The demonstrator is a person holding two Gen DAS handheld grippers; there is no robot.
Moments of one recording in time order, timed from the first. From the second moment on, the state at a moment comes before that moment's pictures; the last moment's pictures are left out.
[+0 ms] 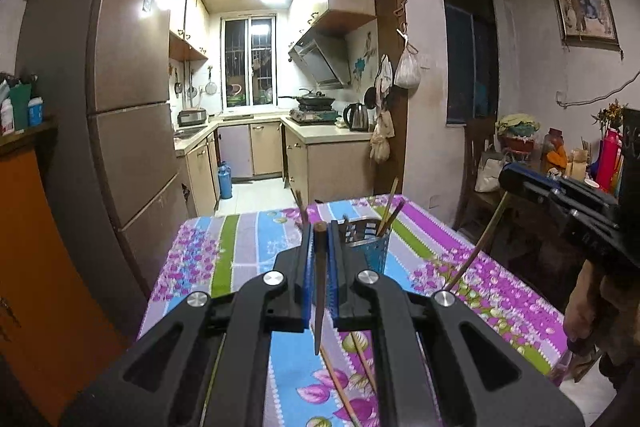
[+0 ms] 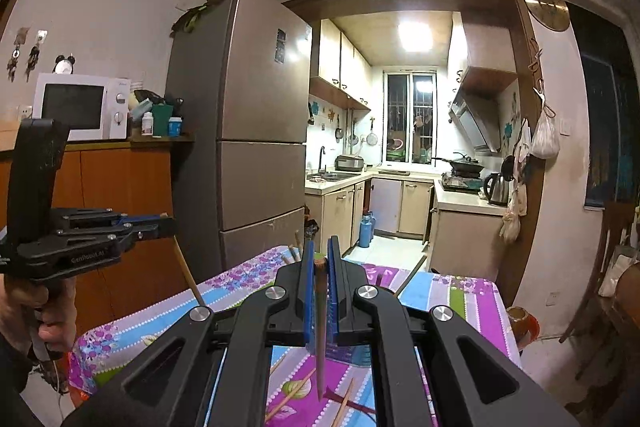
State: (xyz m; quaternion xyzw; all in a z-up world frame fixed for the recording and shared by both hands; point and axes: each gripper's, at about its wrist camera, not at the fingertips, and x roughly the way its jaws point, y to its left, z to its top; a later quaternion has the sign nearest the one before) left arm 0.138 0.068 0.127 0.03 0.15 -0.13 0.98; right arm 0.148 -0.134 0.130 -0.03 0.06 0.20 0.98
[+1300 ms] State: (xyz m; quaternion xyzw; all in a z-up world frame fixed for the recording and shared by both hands) left arm 0.309 0.007 0.186 0.01 0.16 -0.11 0.98; right arm 0.370 -0.160 0.204 0.01 0.10 0.18 0.98
